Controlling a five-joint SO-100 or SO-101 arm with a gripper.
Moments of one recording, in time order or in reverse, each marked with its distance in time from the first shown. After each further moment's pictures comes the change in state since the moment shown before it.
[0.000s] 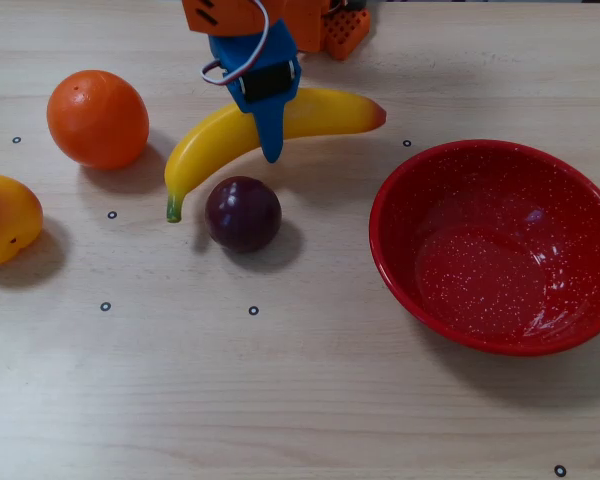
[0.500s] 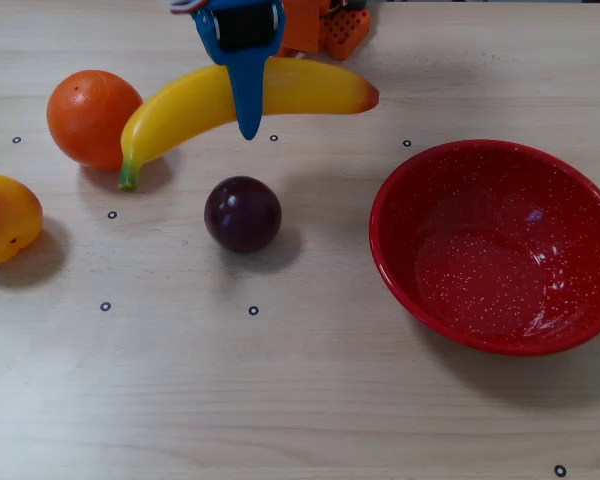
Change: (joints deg) arm 0.9 3.3 -18.8 12.2 -0.8
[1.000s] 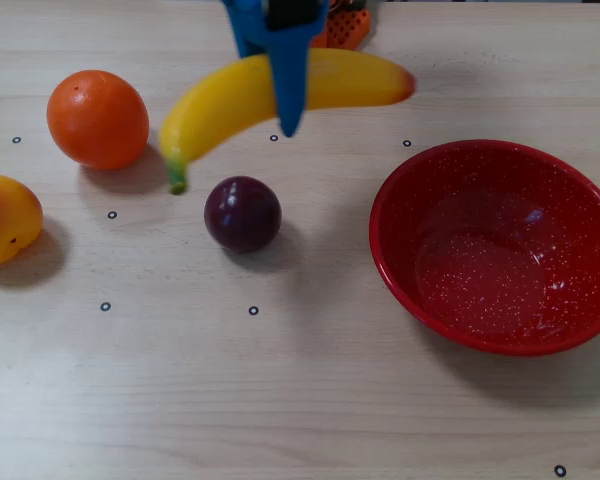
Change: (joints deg) arm -11.5 0.0 -7.6 -0.6 0.6
